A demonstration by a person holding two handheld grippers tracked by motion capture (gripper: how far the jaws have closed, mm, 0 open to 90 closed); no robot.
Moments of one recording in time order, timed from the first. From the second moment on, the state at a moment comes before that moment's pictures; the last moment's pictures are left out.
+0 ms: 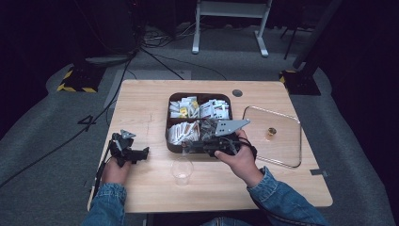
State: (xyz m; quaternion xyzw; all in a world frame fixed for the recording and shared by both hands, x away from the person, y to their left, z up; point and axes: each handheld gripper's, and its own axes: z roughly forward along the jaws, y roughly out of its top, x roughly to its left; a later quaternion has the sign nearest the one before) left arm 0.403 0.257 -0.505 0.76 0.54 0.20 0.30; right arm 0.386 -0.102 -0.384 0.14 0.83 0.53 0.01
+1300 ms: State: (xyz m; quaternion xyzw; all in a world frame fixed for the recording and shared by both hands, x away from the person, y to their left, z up) left arm 0.402 0.257 -0.505 0.76 0.54 0.20 0.29; right arm 0.365 -0.076 -0.422 0.11 0.87 0.48 -0.05
